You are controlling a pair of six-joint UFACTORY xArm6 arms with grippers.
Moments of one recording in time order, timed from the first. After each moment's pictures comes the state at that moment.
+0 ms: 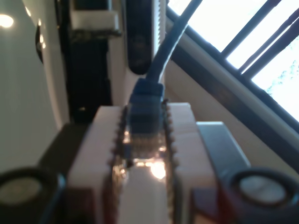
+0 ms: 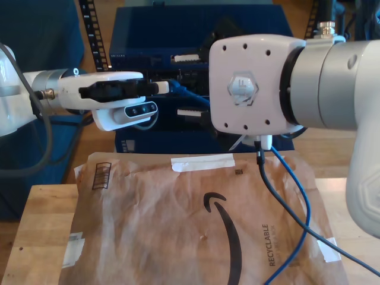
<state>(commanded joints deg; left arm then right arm) 12.6 10.4 -64.6 -86.6 130.9 -92.6 37.3 -43.7 -37.7 29.2 21.1 83.0</state>
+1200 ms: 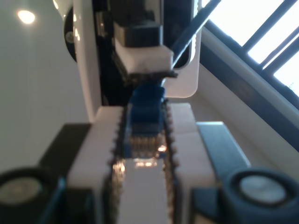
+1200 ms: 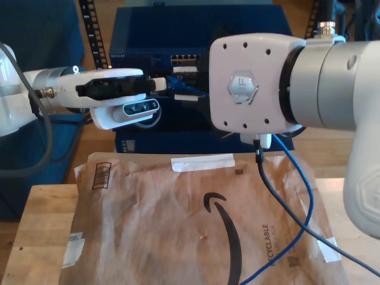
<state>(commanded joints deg) 12.3 10.2 -64.4 -87.4 133.0 -92.7 37.3 -43.7 -37.6 29.3 19.9 83.1</state>
